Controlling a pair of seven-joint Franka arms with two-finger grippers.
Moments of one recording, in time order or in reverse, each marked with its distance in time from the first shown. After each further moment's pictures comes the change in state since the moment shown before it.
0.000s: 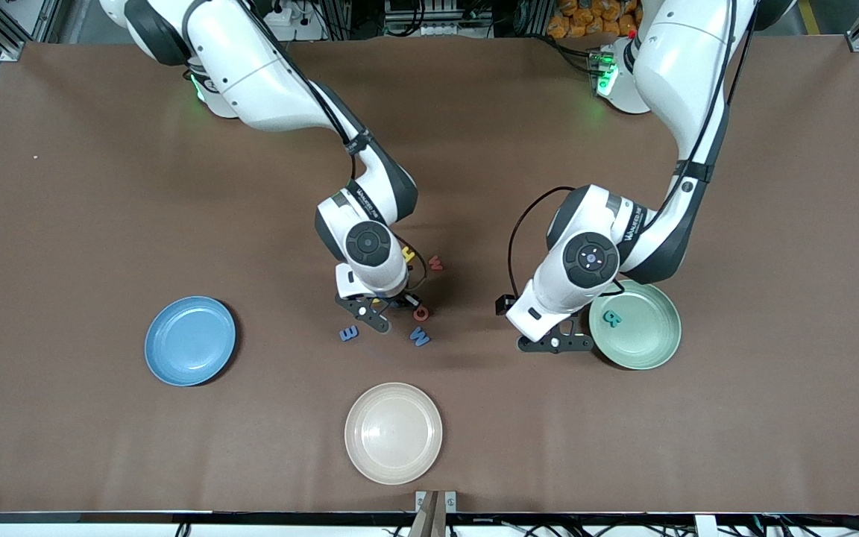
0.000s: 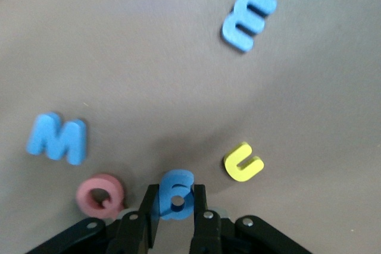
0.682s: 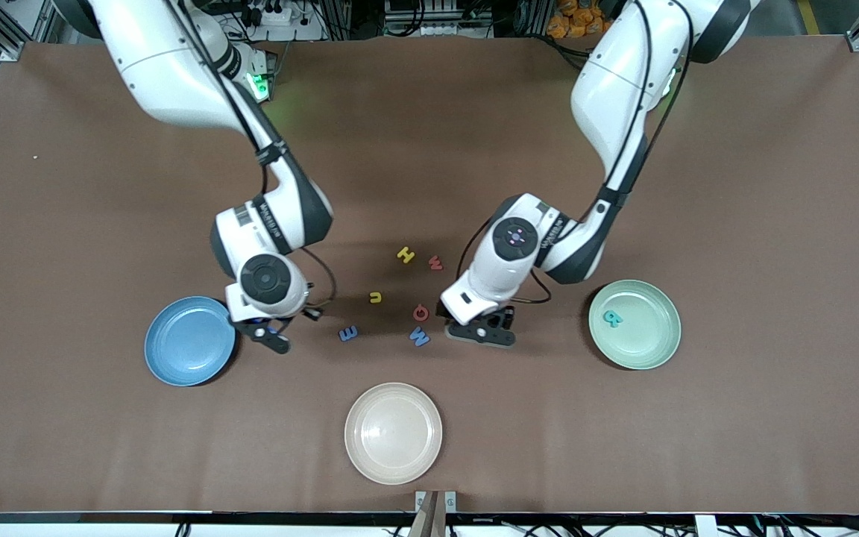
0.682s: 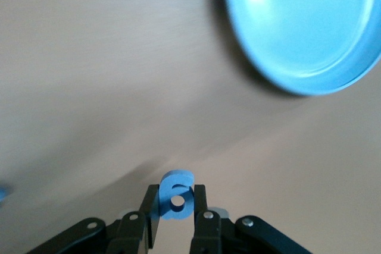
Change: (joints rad) left arm -0.168 0.160 -0.002 -0.003 0.047 0.428 0.013; right arm -0.262 -0.156 0.000 -0.174 -0.245 -0.287 -0.254
